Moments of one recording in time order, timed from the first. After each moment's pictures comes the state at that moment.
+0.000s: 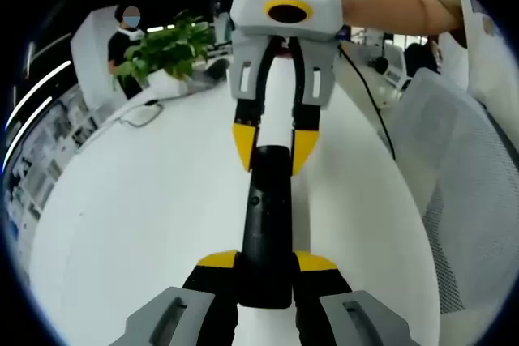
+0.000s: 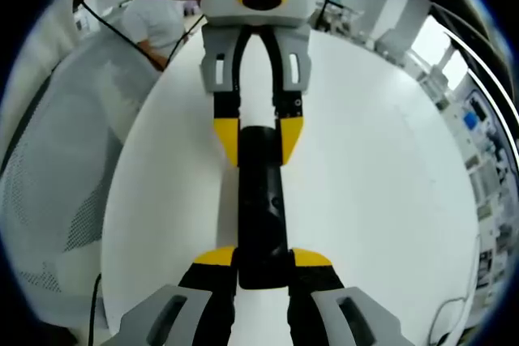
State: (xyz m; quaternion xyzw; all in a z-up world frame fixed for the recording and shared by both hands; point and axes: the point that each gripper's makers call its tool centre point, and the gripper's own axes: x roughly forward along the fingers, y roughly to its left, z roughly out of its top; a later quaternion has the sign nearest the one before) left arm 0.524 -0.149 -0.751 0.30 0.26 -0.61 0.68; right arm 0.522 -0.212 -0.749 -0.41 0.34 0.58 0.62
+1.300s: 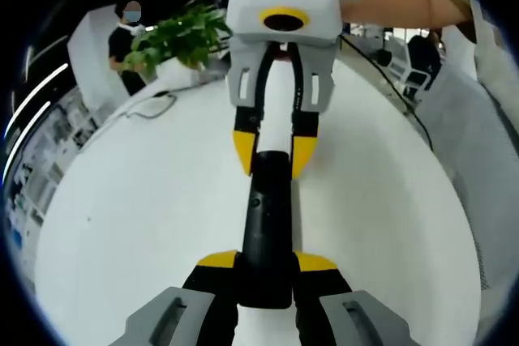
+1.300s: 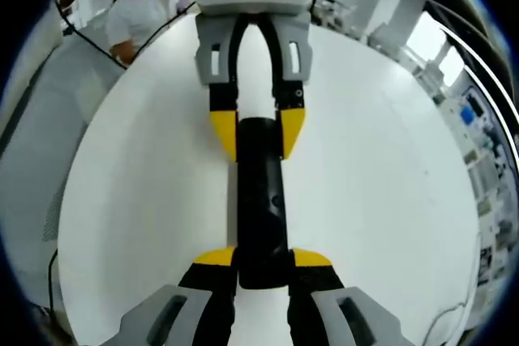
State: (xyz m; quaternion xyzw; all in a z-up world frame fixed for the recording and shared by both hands) left arm 0.604 -0.145 -0.771 0.32 0.26 -0.61 0.68; right arm 0.598 -0.210 -0.778 -0.41 0.34 0.57 0.63
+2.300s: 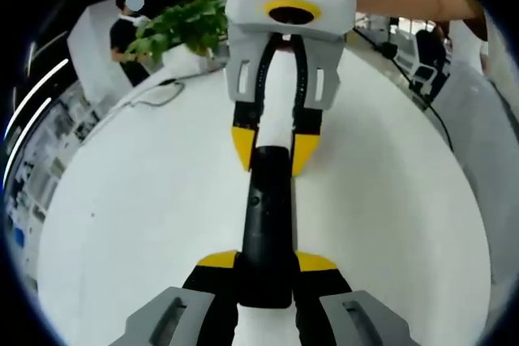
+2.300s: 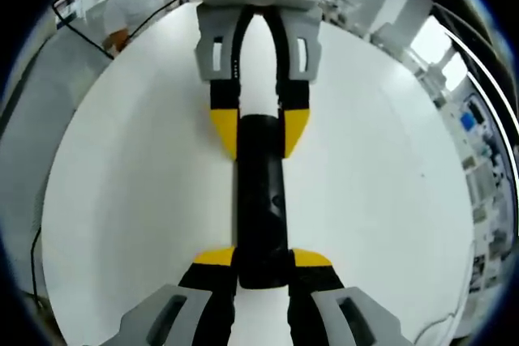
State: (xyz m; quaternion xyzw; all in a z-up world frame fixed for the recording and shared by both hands) left arm 0.627 -0.143 -0.781 0.33 0.28 -0.59 0.68; right arm 0.624 -0.208 -0.784 -0.44 0.34 0.56 0.62
